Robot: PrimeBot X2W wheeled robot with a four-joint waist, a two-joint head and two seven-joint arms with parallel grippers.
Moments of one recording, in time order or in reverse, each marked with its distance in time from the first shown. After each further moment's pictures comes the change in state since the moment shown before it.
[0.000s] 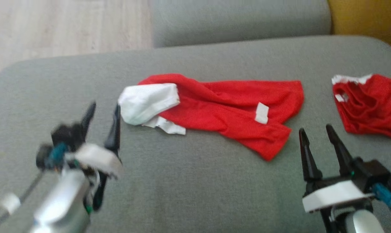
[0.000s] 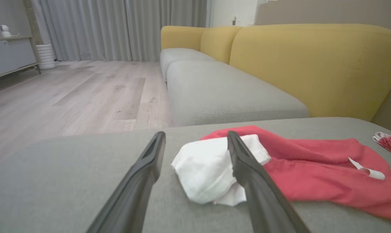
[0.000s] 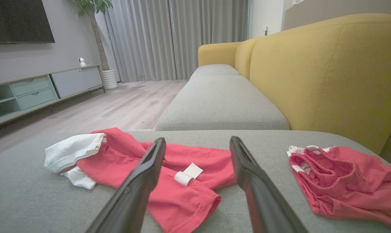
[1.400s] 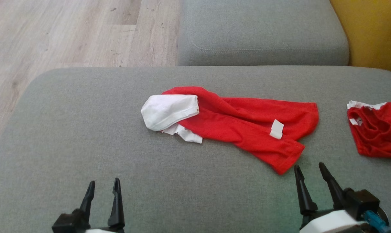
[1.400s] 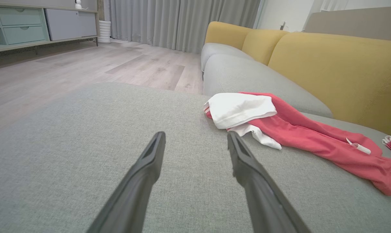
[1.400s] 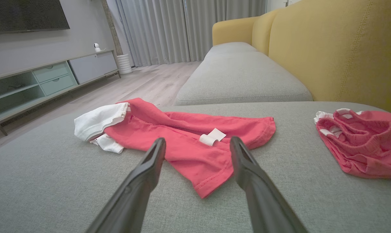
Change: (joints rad) left arm 0.563 0.003 0.128 -0.439 0.046 0.227 -0.026; right arm 0.125 0.002 0.018 0.097 0.044 0.000 -0.030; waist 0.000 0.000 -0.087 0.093
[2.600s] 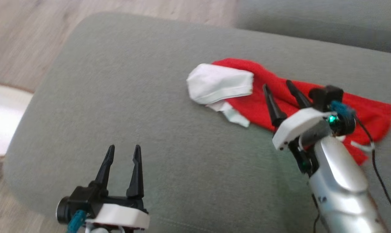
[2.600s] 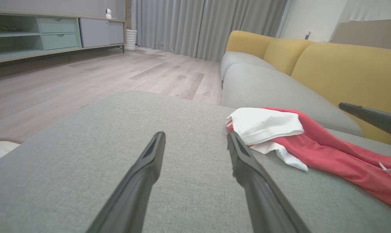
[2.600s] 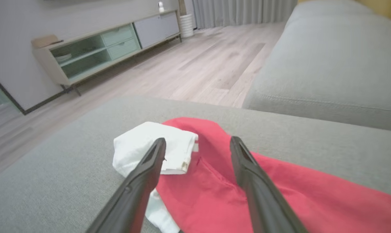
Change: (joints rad) left arm -0.140 -0.031 -0.061 -0.070 0.063 -0.002 0.003; right arm -0.623 -0.005 0.128 0.417 0.095 0.000 0.152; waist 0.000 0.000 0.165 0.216
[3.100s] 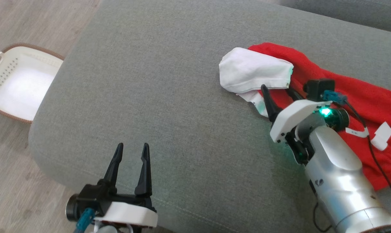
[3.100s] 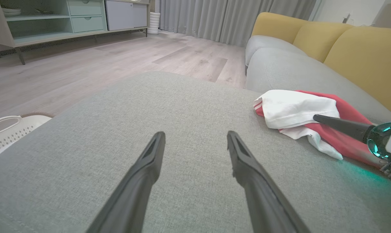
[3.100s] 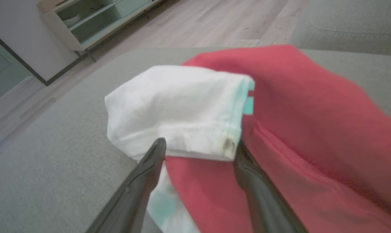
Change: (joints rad) left arm -0.019 -0.046 -0.010 0.024 0.016 -0.017 -0.006; right arm -0.189 -0.012 0.070 0.357 0.087 0.000 -0.044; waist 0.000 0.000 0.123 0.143
